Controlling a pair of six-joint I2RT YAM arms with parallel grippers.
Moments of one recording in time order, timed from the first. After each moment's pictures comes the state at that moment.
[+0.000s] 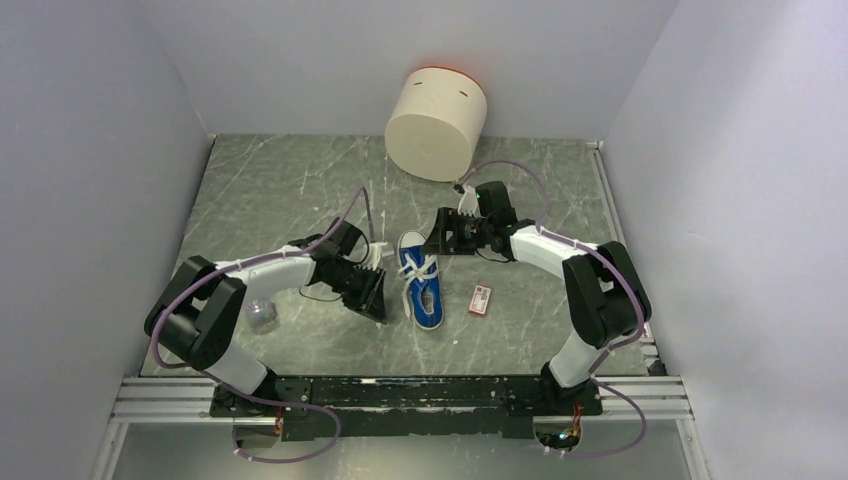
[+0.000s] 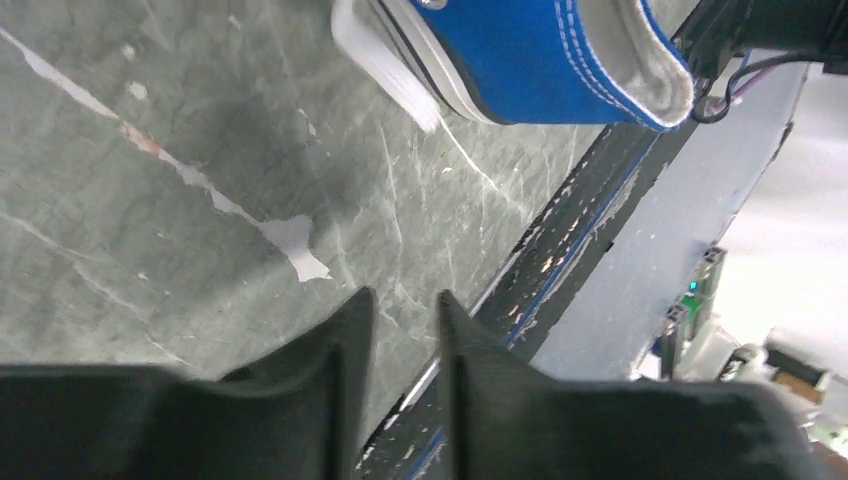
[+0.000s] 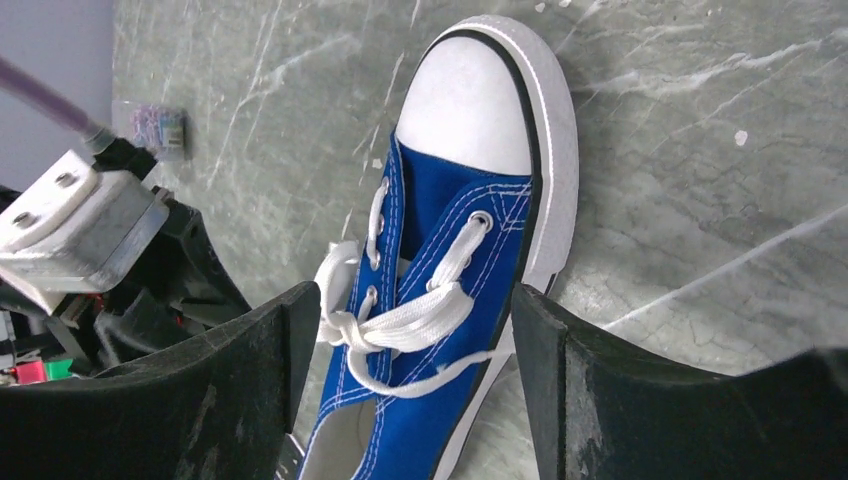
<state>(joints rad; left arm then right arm) -0.57 1.55 0.77 -0.41 0.70 -0.21 0.40 1.66 0.91 -0.01 -0.59 0.41</state>
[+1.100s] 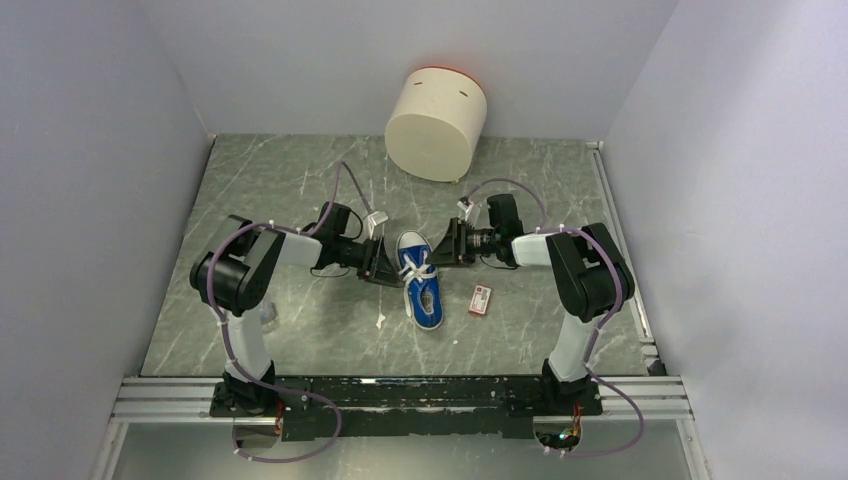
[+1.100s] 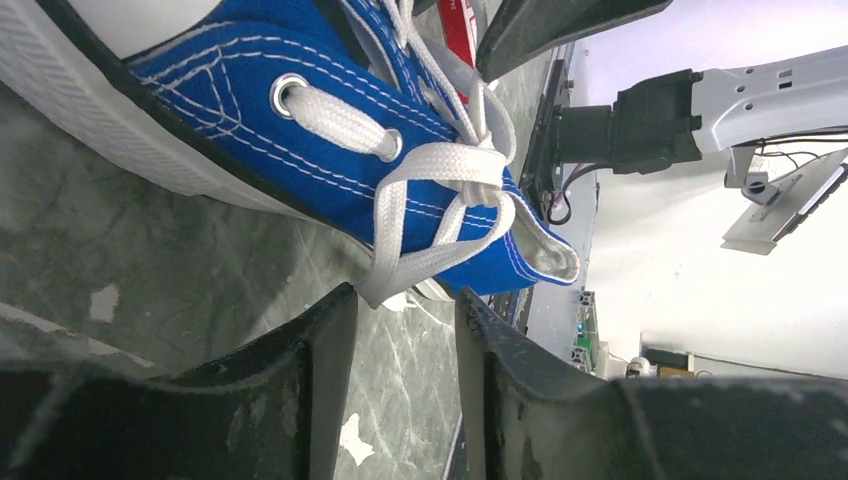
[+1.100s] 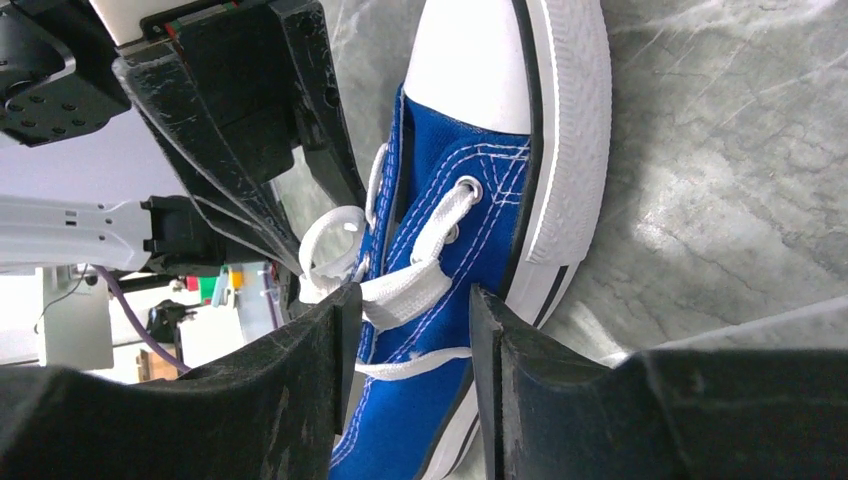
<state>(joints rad) -0.40 1.90 0.83 0.21 1.11 -0.41 0.31 1.85 0.83 0.29 -0.95 0.53</state>
